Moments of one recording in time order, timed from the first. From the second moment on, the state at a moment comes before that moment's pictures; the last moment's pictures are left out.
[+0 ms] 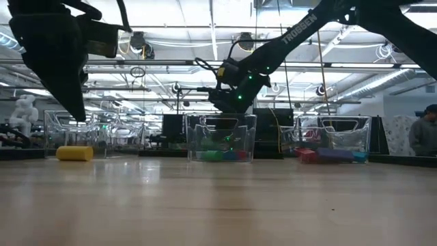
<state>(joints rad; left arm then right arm) -0.43 1.32 0.78 -0.72 -0.25 -0.91 -0.53 2.16 1.63 -0.42 -0.18 -0.20</state>
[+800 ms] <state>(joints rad) -0.63 1.32 0.78 -0.64 -0.03 -1.09 -0.39 1.82 1.58 -0.45 -0.19 -0.21</state>
